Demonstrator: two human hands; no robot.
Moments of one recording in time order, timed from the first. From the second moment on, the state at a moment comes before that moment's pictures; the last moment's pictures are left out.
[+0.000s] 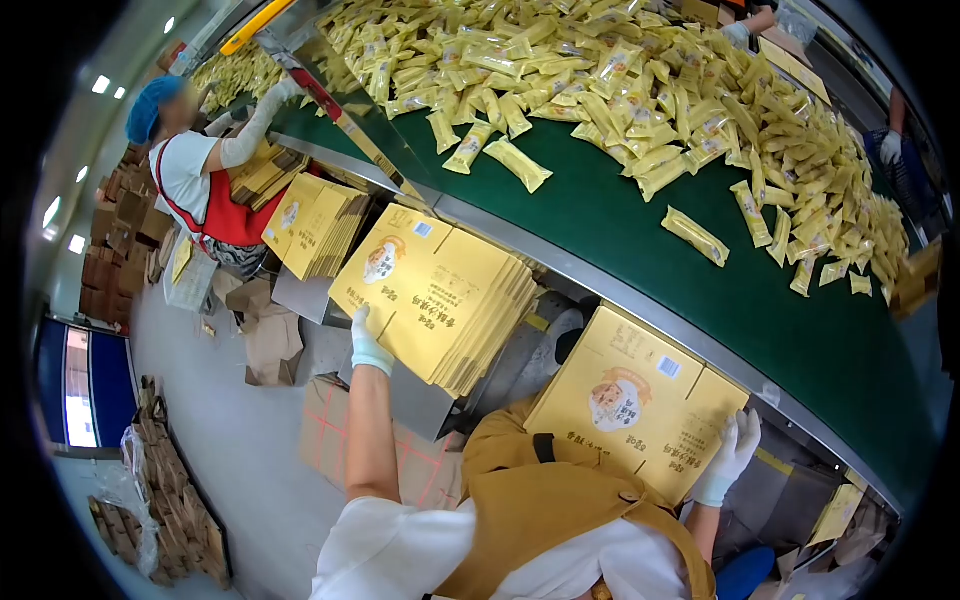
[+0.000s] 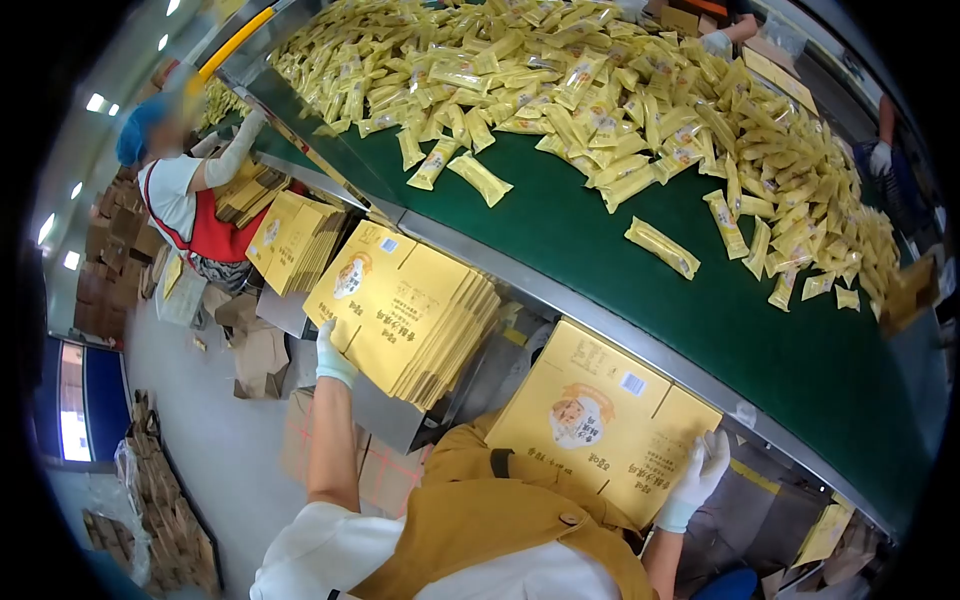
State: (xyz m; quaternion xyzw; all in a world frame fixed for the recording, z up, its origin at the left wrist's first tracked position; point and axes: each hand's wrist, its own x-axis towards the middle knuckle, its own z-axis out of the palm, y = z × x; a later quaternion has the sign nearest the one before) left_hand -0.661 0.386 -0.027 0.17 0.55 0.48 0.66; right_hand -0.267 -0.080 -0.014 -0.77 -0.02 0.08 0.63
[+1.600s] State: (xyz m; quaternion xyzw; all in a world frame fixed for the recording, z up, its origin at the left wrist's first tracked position) left_hand -0.540 0.227 0.033 0.43 0.13 0.25 0.86; right_hand -0.350 0.018 0.012 -0.41 -0.14 0.33 0.84
